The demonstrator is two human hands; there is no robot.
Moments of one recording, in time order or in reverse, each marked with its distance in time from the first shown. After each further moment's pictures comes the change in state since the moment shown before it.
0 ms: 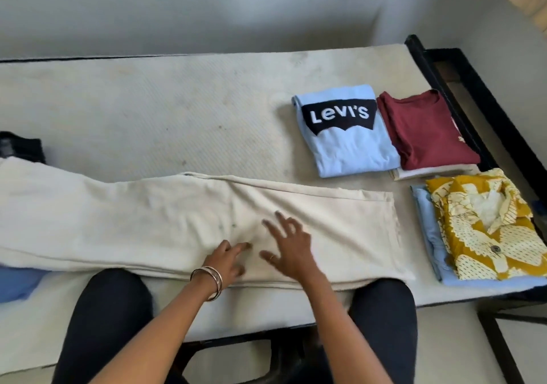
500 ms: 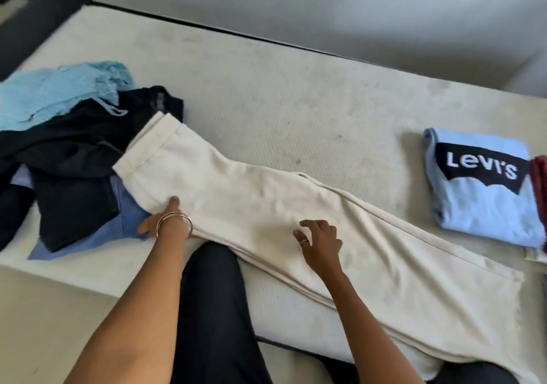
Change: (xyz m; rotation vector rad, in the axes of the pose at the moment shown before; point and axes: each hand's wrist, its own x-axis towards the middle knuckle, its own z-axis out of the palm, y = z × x) left_hand -0.063 -0.245 -0.154 -1.656 1.036 -1.330; right_hand 0.090 -0.162 0.042 0.225 0.163 0.025
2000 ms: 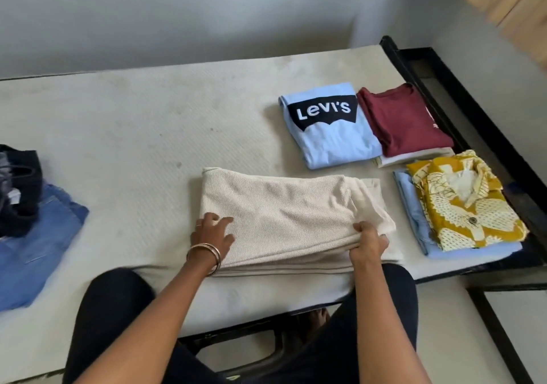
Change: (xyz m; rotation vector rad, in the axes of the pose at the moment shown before) left_hand -0.178 -0.211 0.056 1.545 -0.700 1.539; right_hand -0.122 0.219 -0.159 1.503 0.953 0.867
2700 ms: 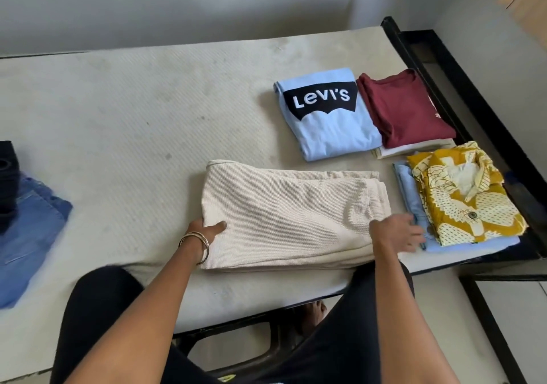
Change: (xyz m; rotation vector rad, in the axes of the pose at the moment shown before) left_hand 0.036 -0.019 0.028 -1.004 -0.128 -0.499; right_hand 0.041 -0.032 -0.006 -1.259 0.398 -0.267
